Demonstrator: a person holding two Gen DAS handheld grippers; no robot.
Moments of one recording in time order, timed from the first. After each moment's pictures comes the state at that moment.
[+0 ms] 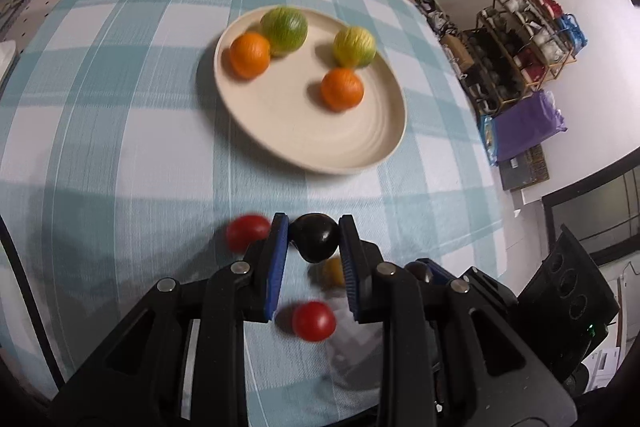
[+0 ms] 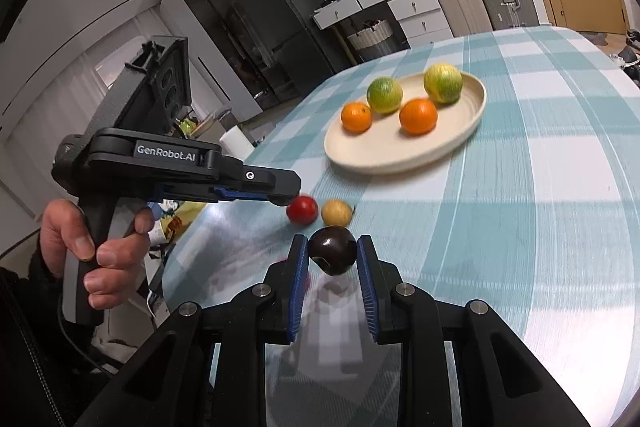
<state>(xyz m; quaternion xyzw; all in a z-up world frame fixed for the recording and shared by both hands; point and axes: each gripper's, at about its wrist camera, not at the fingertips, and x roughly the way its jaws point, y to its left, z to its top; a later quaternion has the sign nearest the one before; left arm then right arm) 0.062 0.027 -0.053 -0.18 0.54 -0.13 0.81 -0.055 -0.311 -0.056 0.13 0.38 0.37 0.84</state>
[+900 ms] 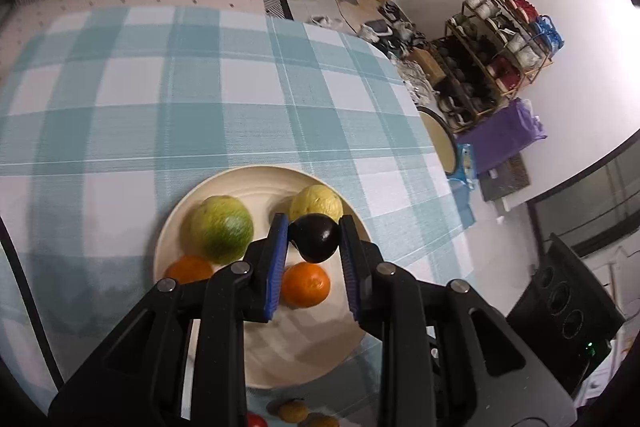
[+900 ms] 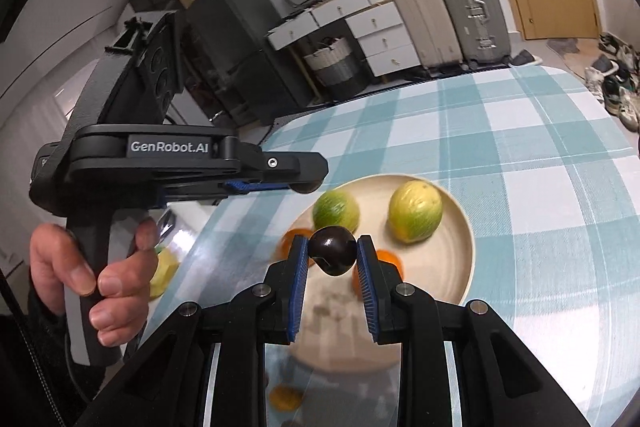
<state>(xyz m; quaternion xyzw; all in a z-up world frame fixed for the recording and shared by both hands) 0.252 0.008 -0.014 -0.17 0.51 -0.19 0.82 0.094 -0.281 -0.010 0.14 0.39 0.29 0.86</state>
